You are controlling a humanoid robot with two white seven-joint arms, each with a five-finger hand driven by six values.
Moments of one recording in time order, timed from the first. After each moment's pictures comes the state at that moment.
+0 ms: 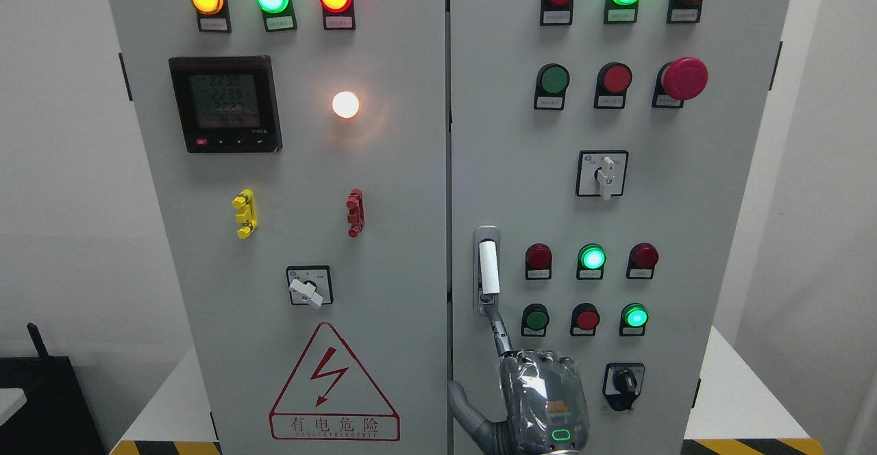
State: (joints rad) left arm -0.05 -0.04 0.00 0.00 0.12 -0.12 -0.14; right arm -0.30 0.14 0.33 -1.73 1.44 0.22 -0.06
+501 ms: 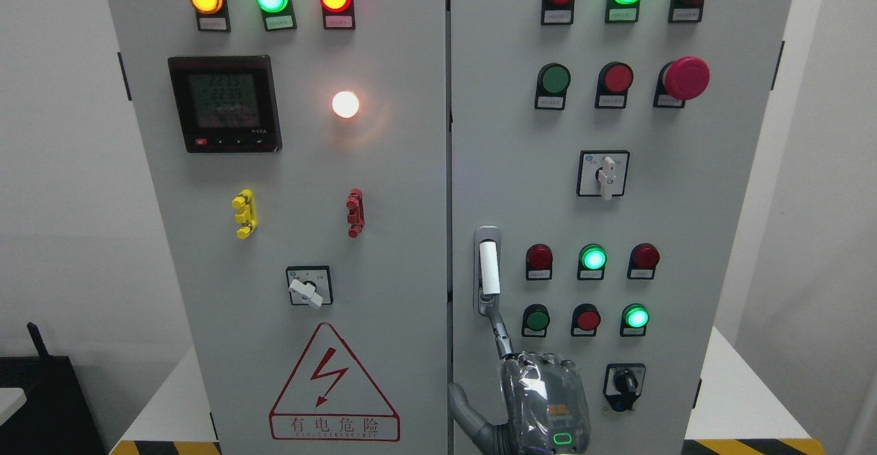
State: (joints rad) left arm -0.05 -0.04 0.00 0.00 0.12 -0.12 -0.14; right arm -0.28 0.14 0.33 -1.74 1.44 0.22 -0.07
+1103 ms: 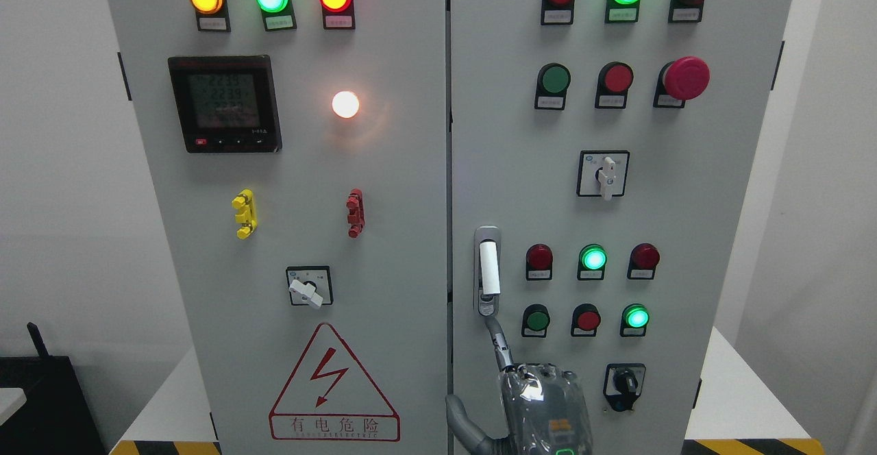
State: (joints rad) left arm -0.05 -0.04 0.00 0.00 0.12 -0.12 -0.14; right arm -0.20 0.14 0.33 -1.80 1.44 0.11 -0.17
